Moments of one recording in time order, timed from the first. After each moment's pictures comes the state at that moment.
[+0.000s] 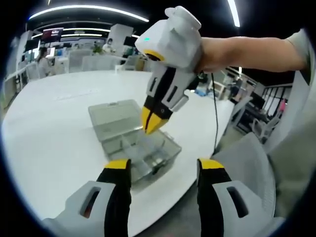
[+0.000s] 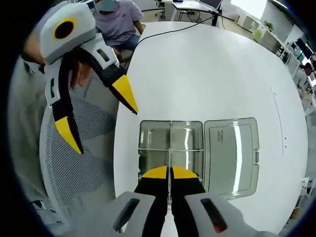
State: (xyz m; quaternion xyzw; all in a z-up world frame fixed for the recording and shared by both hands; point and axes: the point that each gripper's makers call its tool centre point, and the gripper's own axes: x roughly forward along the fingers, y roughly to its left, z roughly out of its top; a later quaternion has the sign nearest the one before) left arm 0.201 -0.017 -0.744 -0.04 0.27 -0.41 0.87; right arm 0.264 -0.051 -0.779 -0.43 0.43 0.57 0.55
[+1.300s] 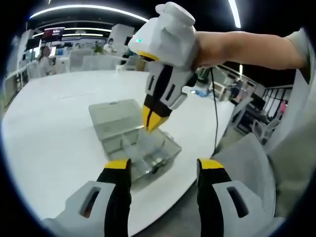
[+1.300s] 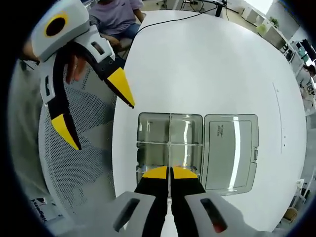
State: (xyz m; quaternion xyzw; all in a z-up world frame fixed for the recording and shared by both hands) left arm 0.200 -0.016 -0.746 -0.04 0.27 -0.41 0.87; right arm 0.268 -0.058 -0.782 -0.46 0.45 0.55 0.52
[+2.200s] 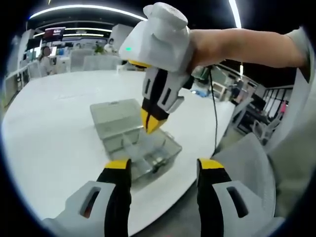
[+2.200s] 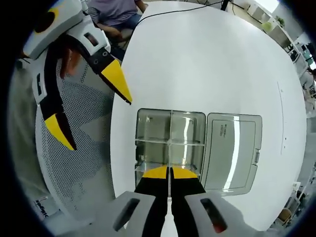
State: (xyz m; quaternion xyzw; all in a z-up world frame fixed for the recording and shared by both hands) left arm 0.200 -0.013 -0.745 -0.04 0.27 -0.40 0.87; right arm 0.268 -0.055 -0.789 -0.50 0.47 0.54 0.50
